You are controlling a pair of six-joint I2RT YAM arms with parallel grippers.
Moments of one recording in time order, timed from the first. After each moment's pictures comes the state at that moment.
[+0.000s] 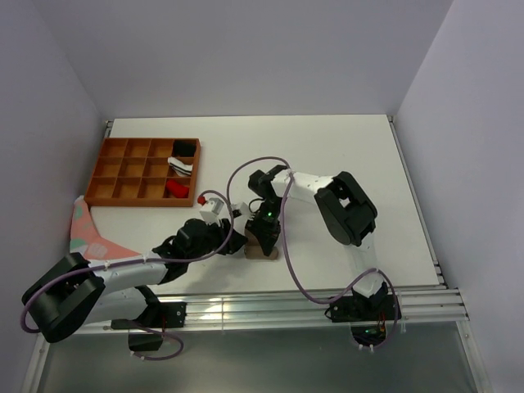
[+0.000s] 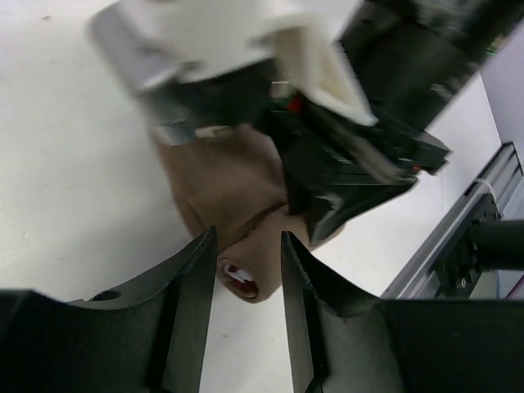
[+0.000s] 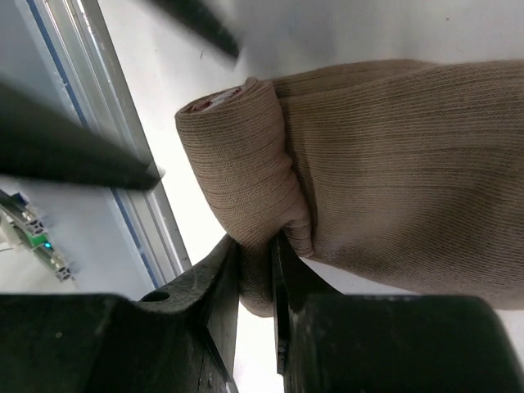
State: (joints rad) left arm -0.80 1.18 0.26 0.51 0.04 -0.71; right arm 0.71 2.08 1.43 -1.08 -0.68 -0.62
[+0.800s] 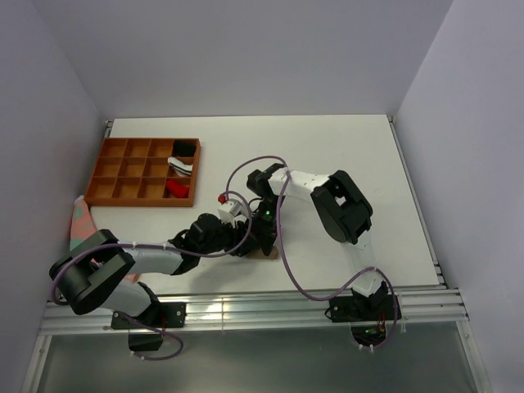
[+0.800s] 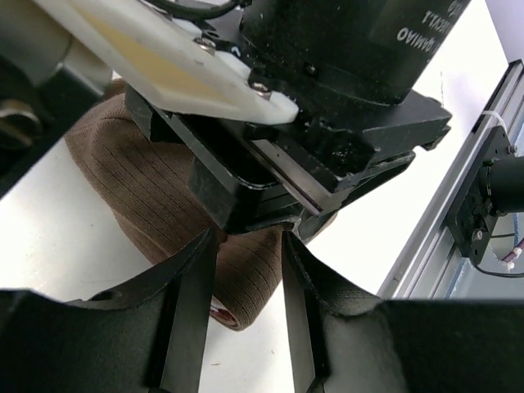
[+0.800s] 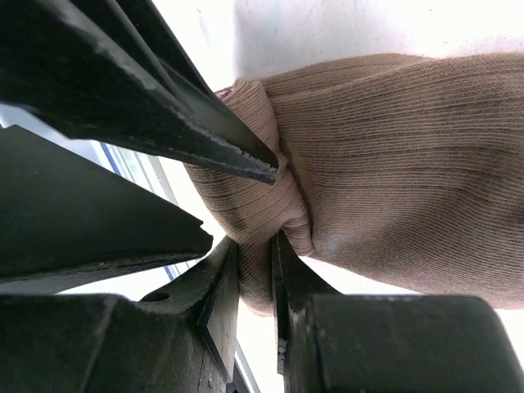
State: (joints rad) left arm -0.82 1.41 0.36 0.62 0.22 -0.57; right arm 0.71 2.13 1.50 -1.15 -0.67 -0.58
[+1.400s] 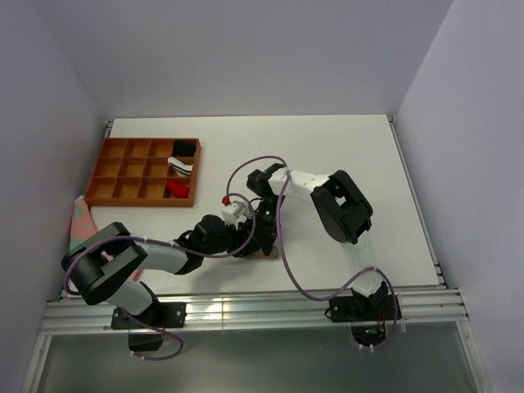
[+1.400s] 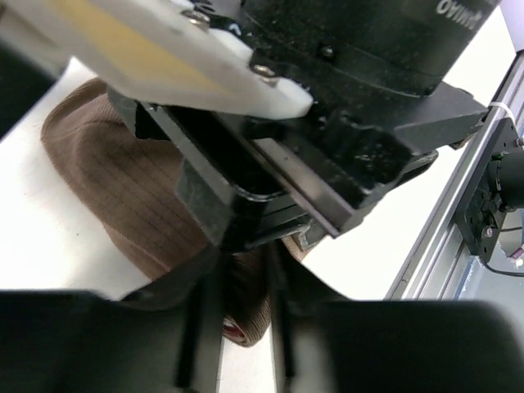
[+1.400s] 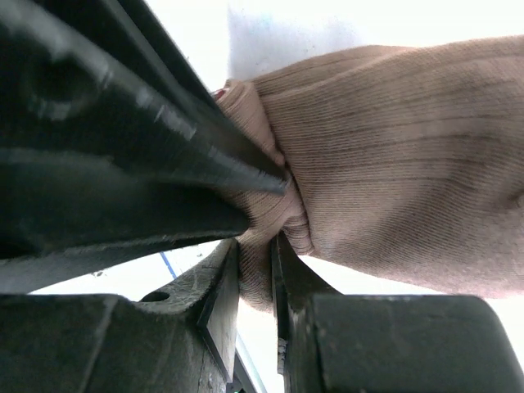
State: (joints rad) left arm -0.84 1.50 0.36 0.69 0.23 -0.57; right arm 0.71 2.13 1.50 -1.14 -0.66 -0.55
